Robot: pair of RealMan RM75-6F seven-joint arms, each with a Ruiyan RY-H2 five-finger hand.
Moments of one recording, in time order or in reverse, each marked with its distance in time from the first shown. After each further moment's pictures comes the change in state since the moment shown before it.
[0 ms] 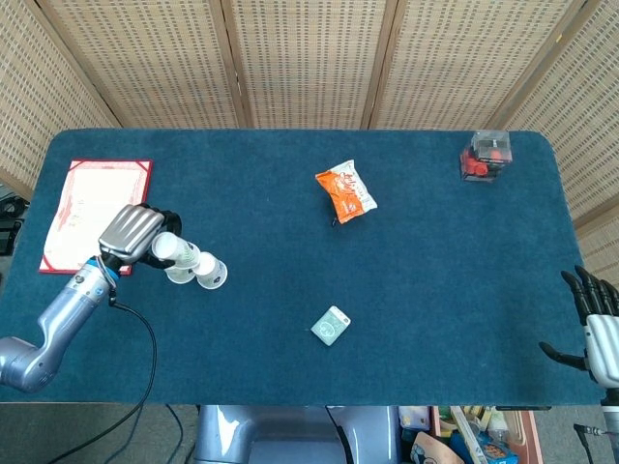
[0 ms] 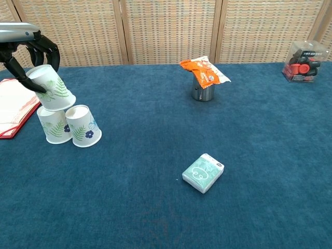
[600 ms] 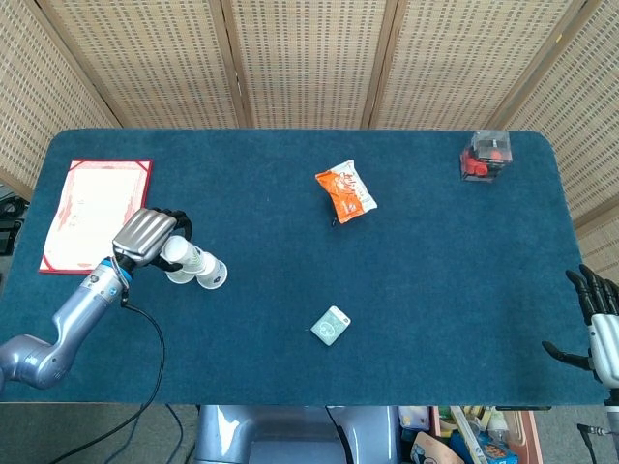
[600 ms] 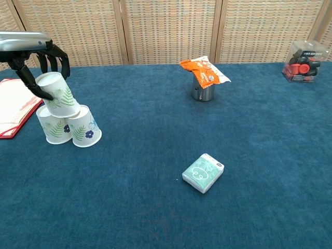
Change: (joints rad) left arm -0.032 -0.022 0.002 -0.013 -0.070 -0.053 0.062; right arm -0.003 0.007 0.002 0.002 0.001 0.003 0.020
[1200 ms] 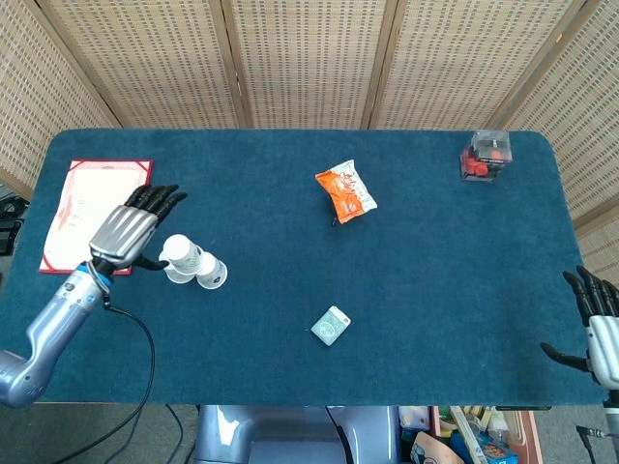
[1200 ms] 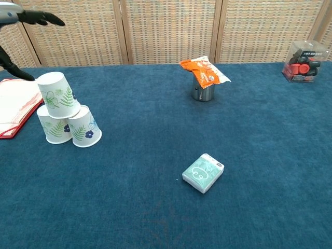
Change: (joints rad) left arm 0.073 0.124 -0.004 -0.158 0.015 0.169 0.021; right arm -0.003 0.001 -0.006 -0.004 -0.015 0.009 -0.003
